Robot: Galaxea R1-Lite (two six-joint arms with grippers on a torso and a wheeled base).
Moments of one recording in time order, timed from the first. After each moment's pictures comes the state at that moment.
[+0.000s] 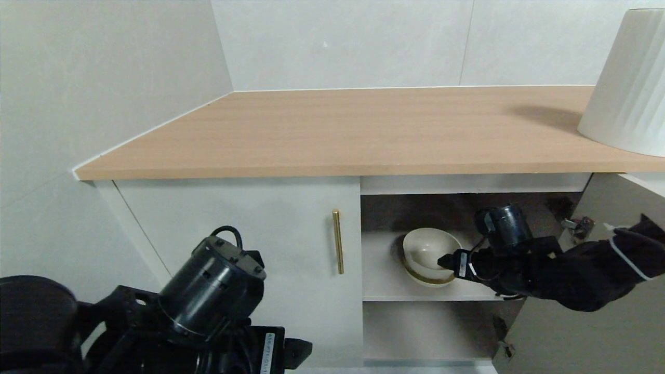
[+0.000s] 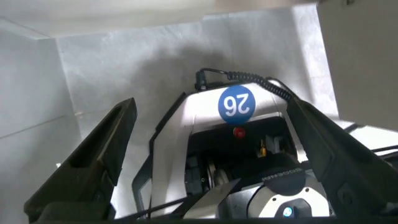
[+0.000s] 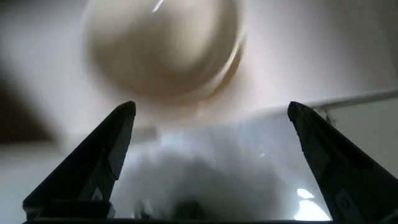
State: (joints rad) left arm -0.79 1.54 -0.78 0.23 0.20 -0.65; right arm 0.44 1.95 -0.84 -0.38 -0.23 0.49
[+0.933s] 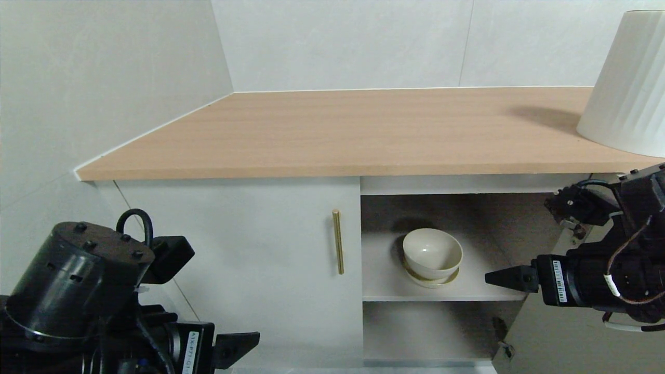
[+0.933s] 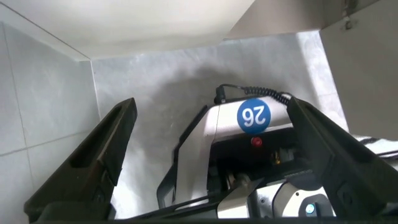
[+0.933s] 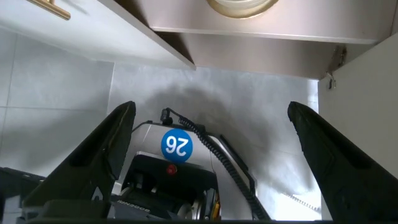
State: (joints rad) left arm -0.67 1.31 -0.73 0.30 0.21 -0.50; right arm 0.51 1.38 -0.84 0.18 -0.05 0.42
